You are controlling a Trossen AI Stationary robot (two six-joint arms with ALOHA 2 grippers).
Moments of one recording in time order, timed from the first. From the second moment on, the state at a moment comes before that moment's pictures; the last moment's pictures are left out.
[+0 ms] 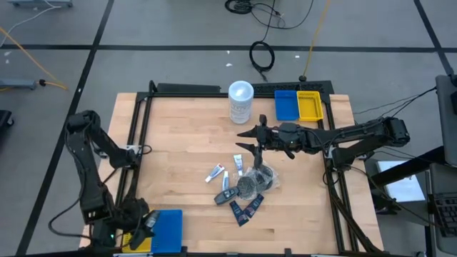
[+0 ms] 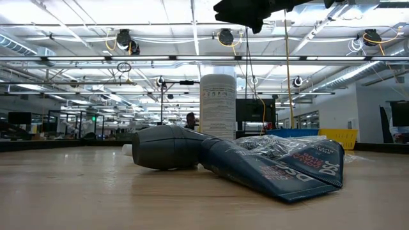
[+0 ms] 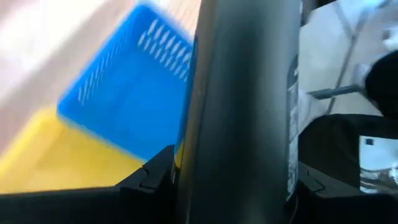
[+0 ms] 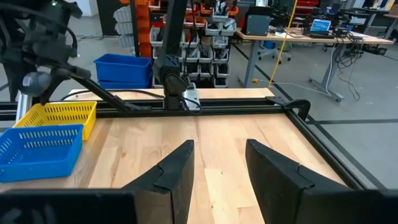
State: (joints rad) left arm -1.27 1.37 0.96 -0.64 -0.45 -1.89; right arm 0.04 1.31 0.89 0.26 0.18 -0.02
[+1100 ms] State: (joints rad) left arm -1.25 1.48 0.96 -0.55 0.05 -2.47; right arm 0.04 1.31 0.89 0.26 0.18 -0.06
